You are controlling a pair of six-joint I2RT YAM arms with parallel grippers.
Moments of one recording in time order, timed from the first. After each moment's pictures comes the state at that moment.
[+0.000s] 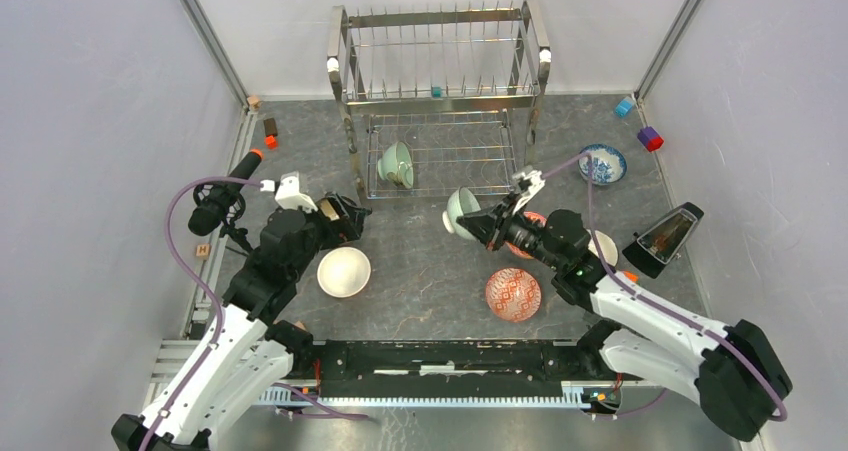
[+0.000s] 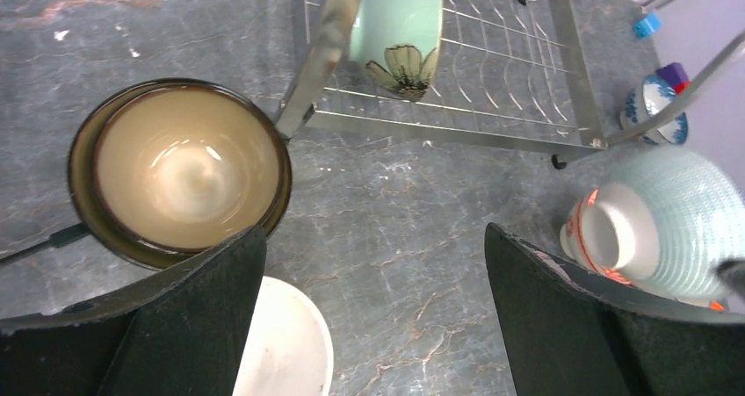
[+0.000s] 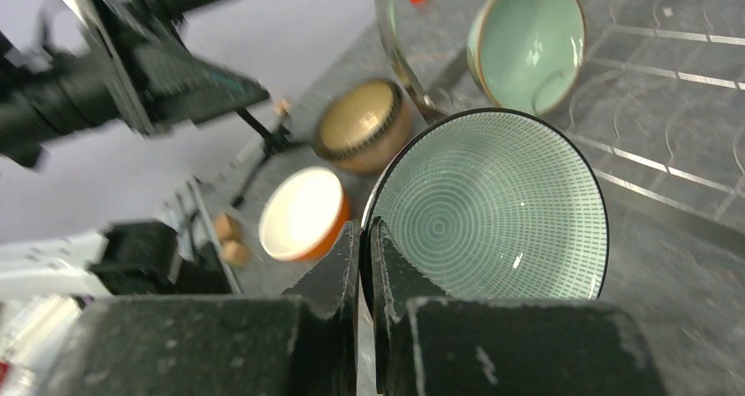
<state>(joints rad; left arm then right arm) -0.44 0.61 0.60 -0.33 -0.18 -0.57 0.65 1.00 0.44 0.63 -0.29 0.58</state>
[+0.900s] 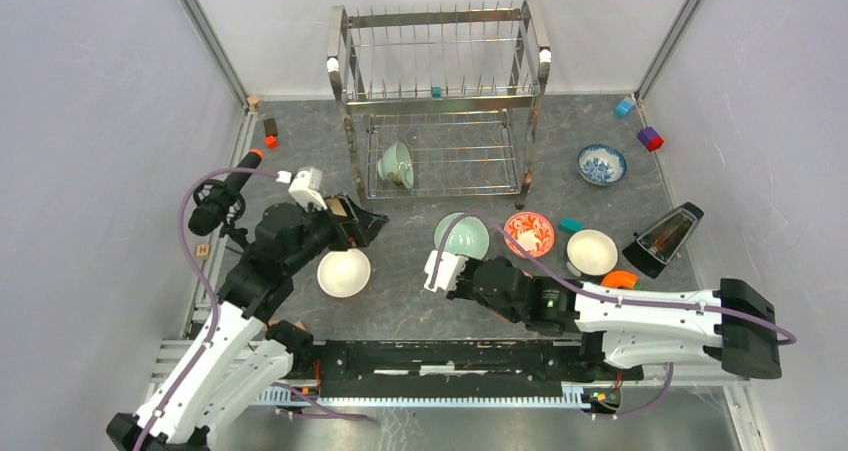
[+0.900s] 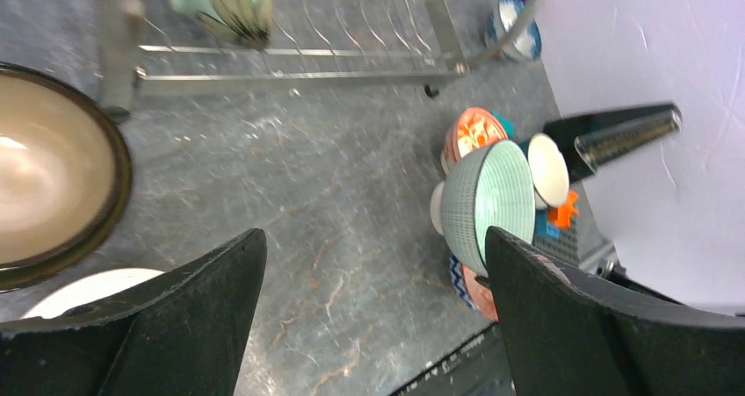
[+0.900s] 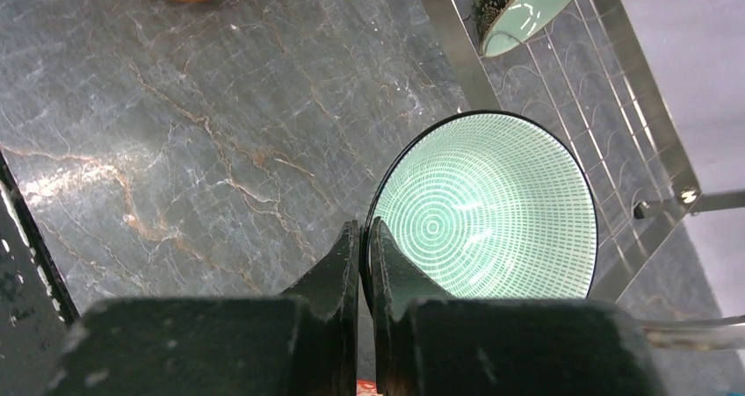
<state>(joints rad) -0.45 0.62 0.68 -0.36 0.11 -0.63 1.29 1.07 0.63 0.02 0.41 -0.34</state>
